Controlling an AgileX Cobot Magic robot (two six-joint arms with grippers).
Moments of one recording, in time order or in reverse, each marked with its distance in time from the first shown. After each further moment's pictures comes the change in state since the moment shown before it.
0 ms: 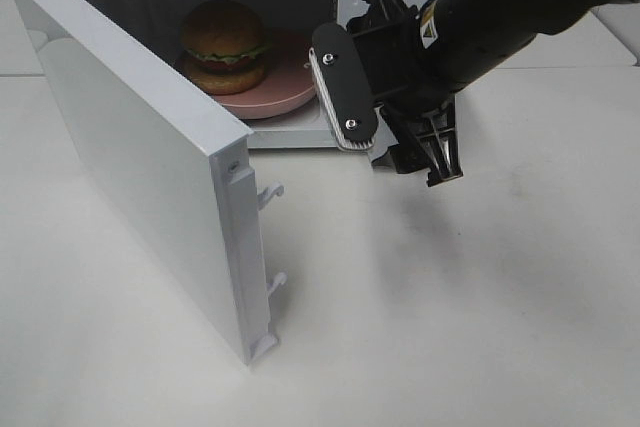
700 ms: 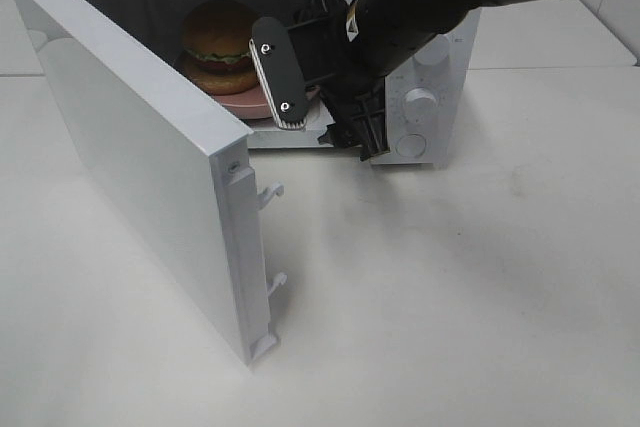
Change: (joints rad) left arm 0.000 0.000 0.000 0.000 0.000 0.000; right arm 0.022 0.219 -0.217 -0.032 -0.050 0.027
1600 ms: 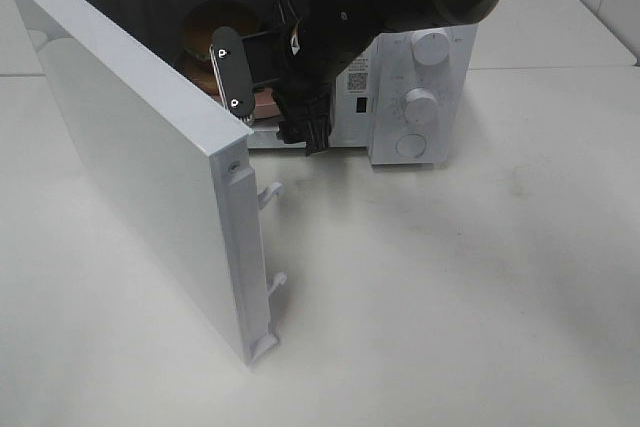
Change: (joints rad) left arm 0.000 0.000 0.000 0.000 0.000 0.000; right arm 0.000 0.285 -0.299 0.000 -0.001 0.068
